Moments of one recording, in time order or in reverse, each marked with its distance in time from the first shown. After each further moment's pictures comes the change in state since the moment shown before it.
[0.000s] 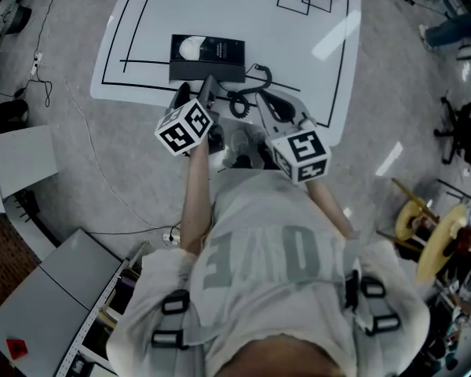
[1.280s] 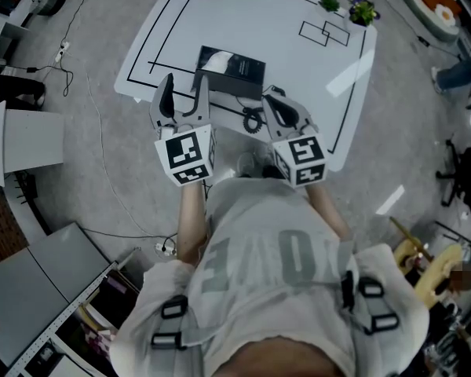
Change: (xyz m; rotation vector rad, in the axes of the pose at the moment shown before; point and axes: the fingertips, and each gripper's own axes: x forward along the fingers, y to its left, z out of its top) left arm -0.122 -0.051 0.134 0.618 -0.442 0.199; right arm 0.017 0.010 0.031 -0.101 -0.057 0.039
